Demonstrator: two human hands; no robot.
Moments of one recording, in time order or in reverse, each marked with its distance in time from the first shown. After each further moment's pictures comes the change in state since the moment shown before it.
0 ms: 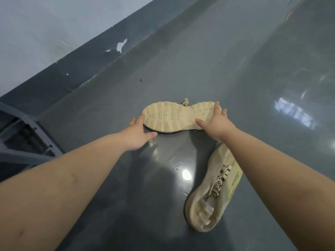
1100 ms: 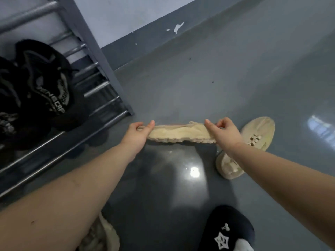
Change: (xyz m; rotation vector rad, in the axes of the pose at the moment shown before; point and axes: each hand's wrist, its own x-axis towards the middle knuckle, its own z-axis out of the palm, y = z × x) left_hand -0.162 -0.126 0.038 -0.840 0.342 -0.316; right_hand -0.154 -0.018 0.090 0.512 0.005 -0.079
